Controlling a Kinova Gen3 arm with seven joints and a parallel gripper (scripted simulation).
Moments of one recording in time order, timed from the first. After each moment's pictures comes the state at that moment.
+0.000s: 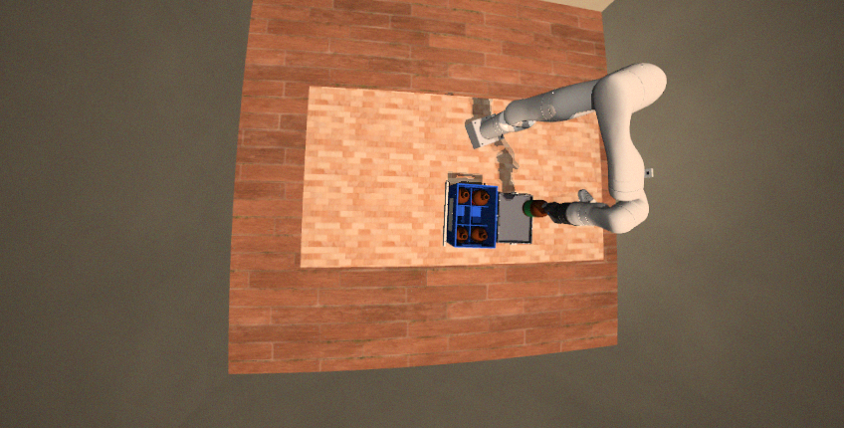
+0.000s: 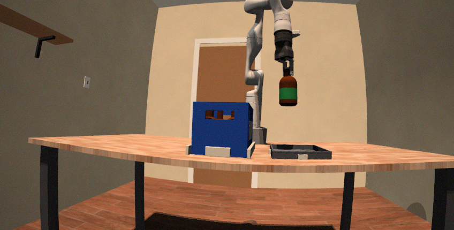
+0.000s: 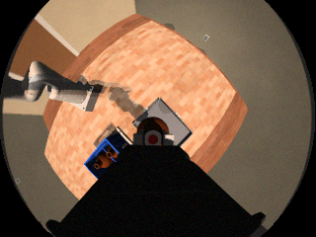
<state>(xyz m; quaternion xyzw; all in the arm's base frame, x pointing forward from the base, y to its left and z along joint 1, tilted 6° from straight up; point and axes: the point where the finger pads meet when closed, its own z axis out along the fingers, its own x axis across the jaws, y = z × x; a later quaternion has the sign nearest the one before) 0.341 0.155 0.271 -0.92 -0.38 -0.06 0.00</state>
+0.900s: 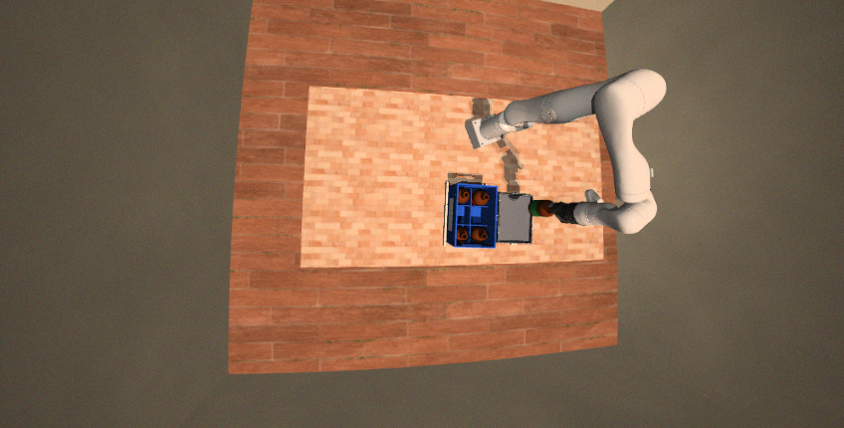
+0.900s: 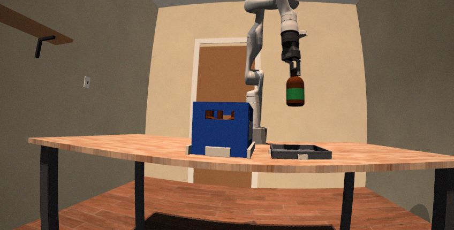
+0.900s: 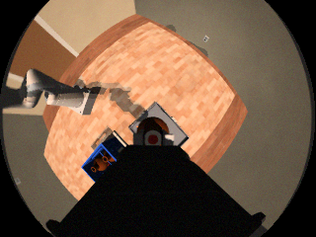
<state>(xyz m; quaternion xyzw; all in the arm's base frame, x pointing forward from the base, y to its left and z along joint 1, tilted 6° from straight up) 0.339 0.184 0.272 -0.92 -0.38 -0.06 0.00</state>
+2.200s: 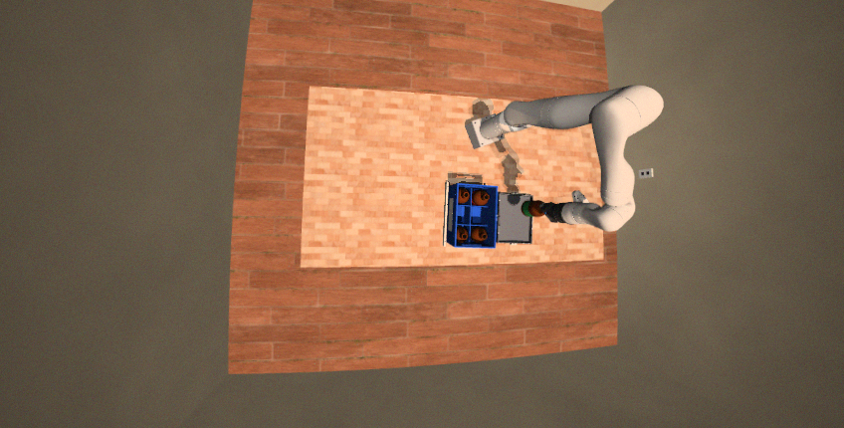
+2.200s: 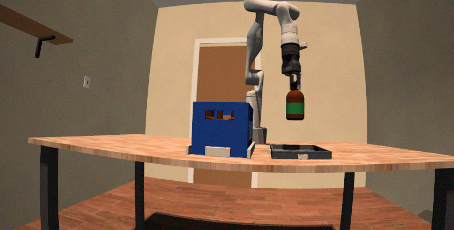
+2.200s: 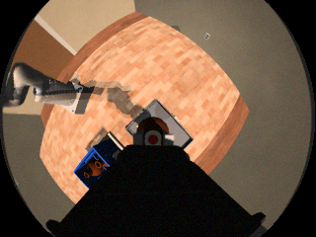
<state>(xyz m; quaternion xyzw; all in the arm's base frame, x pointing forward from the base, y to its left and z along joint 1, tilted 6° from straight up) 0.345 0.185 0.215 -0.92 -0.38 -0.06 0.00</state>
